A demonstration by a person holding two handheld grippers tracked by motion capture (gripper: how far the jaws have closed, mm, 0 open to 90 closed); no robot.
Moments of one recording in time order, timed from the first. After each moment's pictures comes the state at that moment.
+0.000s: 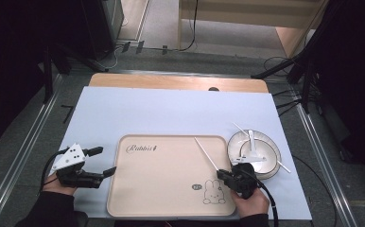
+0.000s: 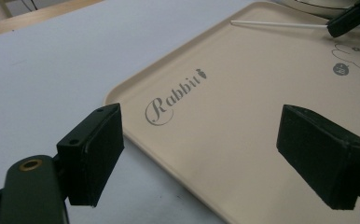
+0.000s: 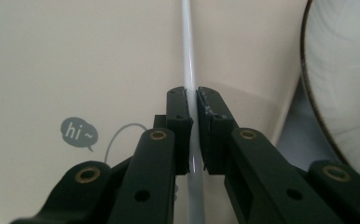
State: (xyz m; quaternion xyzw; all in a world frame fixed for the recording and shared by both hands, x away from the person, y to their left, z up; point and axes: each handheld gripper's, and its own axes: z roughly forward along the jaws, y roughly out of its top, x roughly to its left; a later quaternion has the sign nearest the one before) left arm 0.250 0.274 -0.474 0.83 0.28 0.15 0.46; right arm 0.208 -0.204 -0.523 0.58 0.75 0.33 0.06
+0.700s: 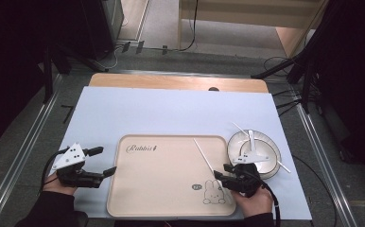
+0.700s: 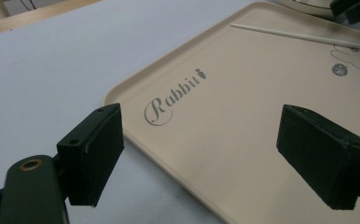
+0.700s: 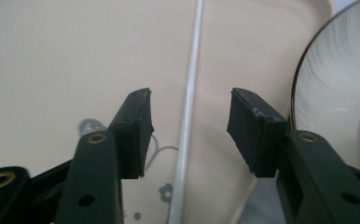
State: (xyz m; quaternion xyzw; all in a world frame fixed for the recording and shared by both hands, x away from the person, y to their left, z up) left arm 0.250 0.274 -0.475 0.83 0.28 0.14 0.46; right arm 0.206 -0.212 -0.497 0.51 0.78 0.36 0.09
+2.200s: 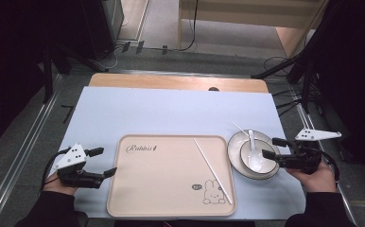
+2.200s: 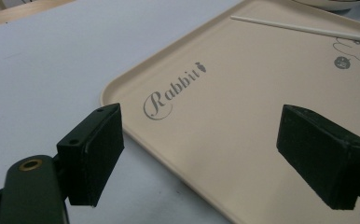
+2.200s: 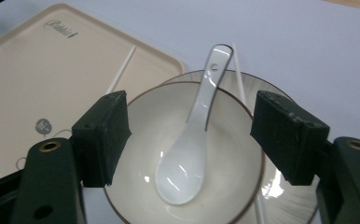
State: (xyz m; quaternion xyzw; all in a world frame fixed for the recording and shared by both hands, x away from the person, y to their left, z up) left arm 0.251 0.273 -0.476 0.83 0.28 0.14 0.45; right arm 0.238 -0.368 -0.456 0.44 0.78 0.43 0.11
